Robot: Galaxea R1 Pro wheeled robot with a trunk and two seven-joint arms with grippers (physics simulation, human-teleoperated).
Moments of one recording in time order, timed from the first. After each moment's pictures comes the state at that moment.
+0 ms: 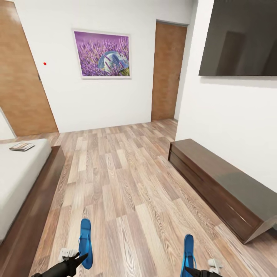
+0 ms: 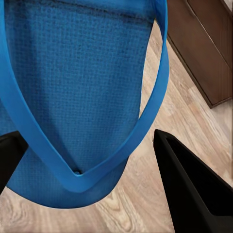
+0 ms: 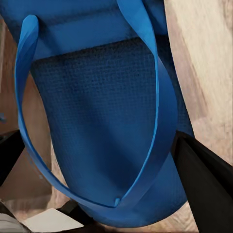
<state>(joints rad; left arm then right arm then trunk) -0.37 0.25 0.15 -0.30 0.21 -0.12 -0.95 -0.36 -0.17 -0.78 -0.32 0.41 0.12 1.11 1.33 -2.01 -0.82</state>
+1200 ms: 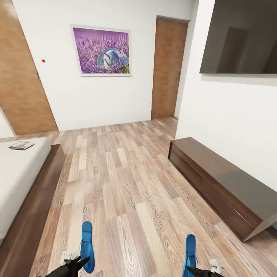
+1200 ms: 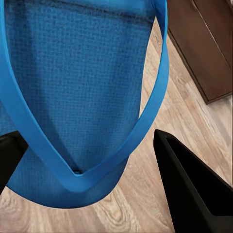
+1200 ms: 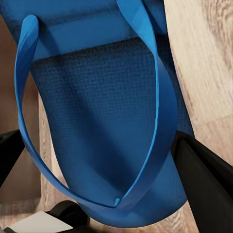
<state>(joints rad) -0.37 0.23 0.15 -0.27 0.21 -0.12 -0.95 -0.36 -0.18 -0.78 -0.31 0.41 0.09 1.07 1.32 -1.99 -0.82</state>
